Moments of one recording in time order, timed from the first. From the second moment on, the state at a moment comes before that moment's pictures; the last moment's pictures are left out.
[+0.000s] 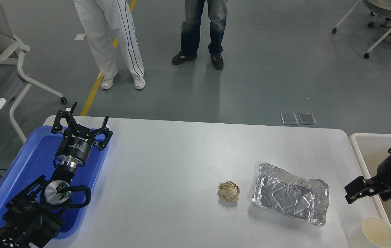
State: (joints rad) left arm -0.52 0.21 -0.98 -0.54 -0.09 -0.62 -0.34; right arm 1.69 -0.60 -1.43 1.27 -0.76 0.46 0.34
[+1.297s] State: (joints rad) left arm -0.52 0.21 -0.98 -0.54 -0.09 -0.62 -0.34; right arm 1.42 -0.81 -1.30 1.17 -0.80 0.26 0.33
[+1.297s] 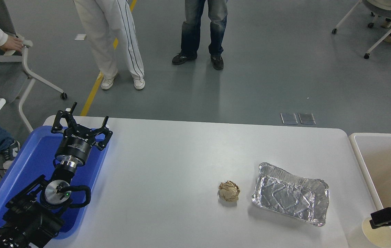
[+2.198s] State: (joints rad) left arm -0.52 0.21 -0.98 -0.54 -0.09 -0.62 -0.34; right arm 1.33 -0.81 -1.24 1.14 -0.67 0.25 0.33
